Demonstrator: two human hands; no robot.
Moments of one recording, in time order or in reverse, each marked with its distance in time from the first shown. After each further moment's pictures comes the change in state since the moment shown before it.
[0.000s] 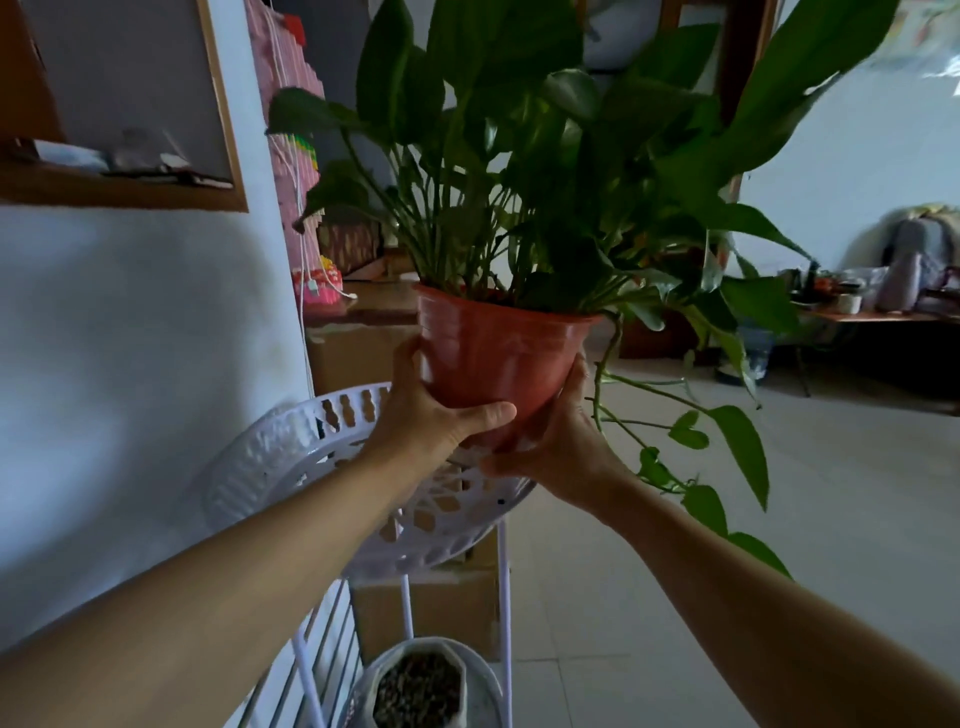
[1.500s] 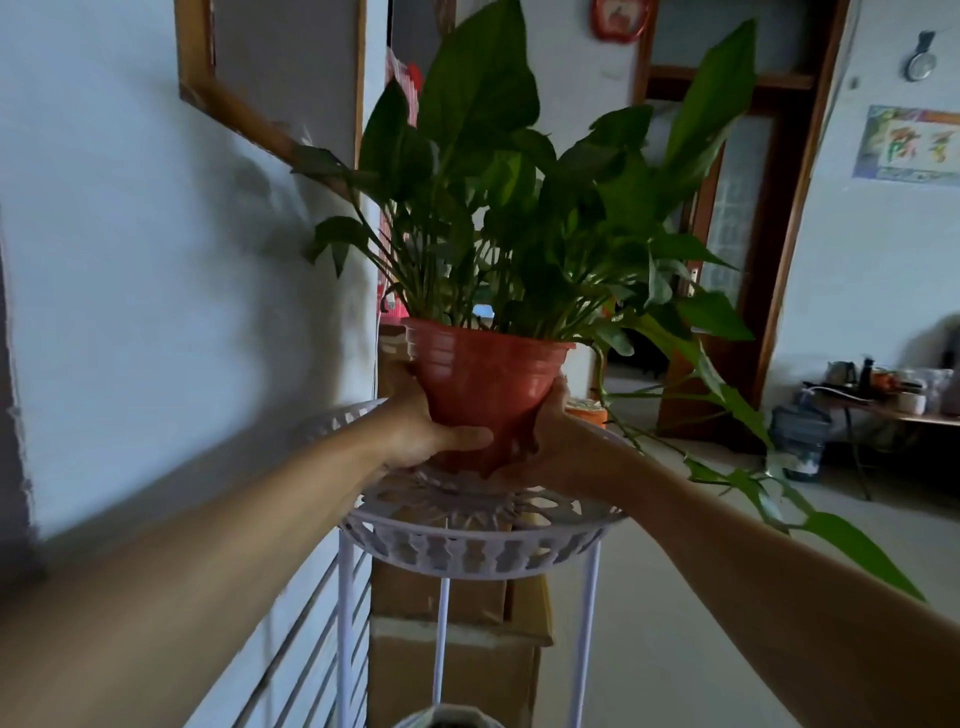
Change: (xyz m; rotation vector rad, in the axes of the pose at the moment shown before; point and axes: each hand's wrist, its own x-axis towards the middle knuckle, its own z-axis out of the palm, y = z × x) left_hand 0.020 -0.082 -0.088 0.219 -0.118 -0.122; right_hand 0.028 -0.011 0.079 -0.272 -0.346 0.062
